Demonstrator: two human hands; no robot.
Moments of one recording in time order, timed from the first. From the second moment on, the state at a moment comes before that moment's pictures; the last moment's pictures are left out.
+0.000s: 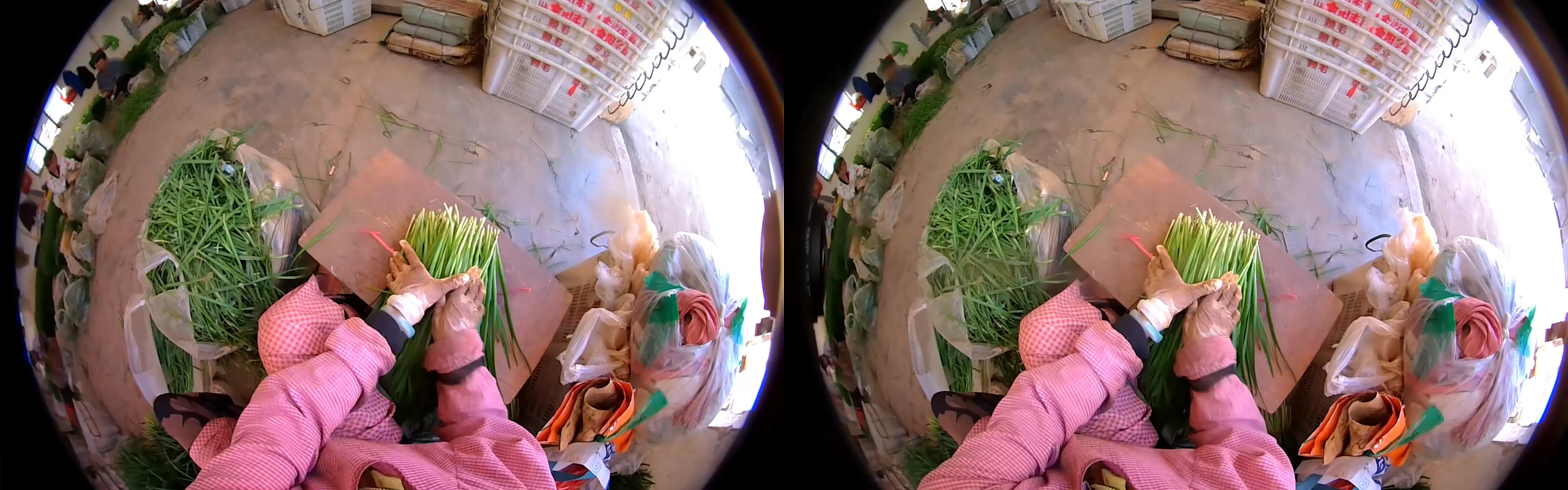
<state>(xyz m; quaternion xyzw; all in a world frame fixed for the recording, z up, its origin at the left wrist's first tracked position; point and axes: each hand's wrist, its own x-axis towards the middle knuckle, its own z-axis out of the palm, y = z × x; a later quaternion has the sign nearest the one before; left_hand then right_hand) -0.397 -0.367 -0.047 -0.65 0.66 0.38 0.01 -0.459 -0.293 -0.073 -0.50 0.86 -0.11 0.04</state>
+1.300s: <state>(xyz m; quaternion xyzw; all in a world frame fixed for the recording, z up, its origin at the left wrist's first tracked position) -0.387 -0.357 -0.043 -0.68 0.64 0.36 -0.10 -0.572 -0.238 -0.096 -0.15 0.81 -0.41 0.40</state>
